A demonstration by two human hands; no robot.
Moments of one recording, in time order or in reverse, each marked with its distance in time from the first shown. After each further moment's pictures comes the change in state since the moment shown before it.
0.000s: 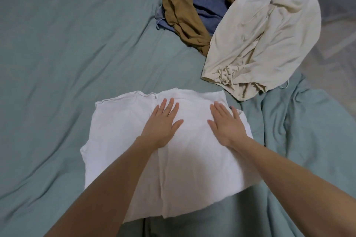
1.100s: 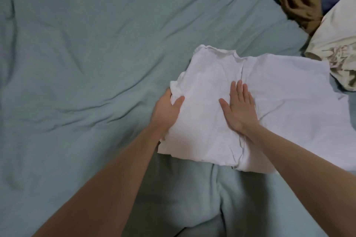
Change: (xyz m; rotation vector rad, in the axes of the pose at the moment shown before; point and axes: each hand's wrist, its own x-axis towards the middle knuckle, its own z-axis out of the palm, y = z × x) left_hand -0.182 -0.123 0.026 -0.936 0.372 -0.700; right_hand -0.003 -0.199 0.060 0.256 0.062 -0.079
